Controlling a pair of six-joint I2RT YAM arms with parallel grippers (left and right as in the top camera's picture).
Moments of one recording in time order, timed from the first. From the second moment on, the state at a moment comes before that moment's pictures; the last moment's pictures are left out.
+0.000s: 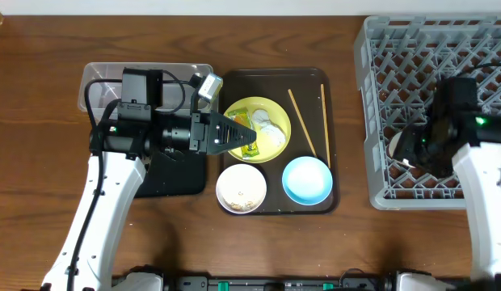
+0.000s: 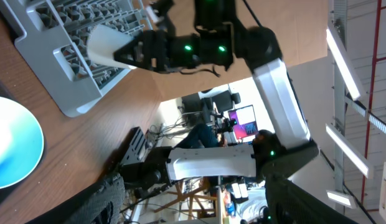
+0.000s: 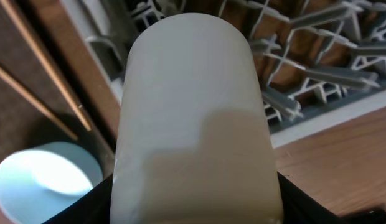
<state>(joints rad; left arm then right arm) -0.12 1.35 1.16 -0.73 1.49 -0.33 -0.09 1.43 1.24 -1.19 0.03 0.36</state>
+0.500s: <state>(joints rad) -0.12 1.35 1.16 -0.76 1.41 -0.33 -0.12 1.57 1.25 -1.13 -0.07 0.36</state>
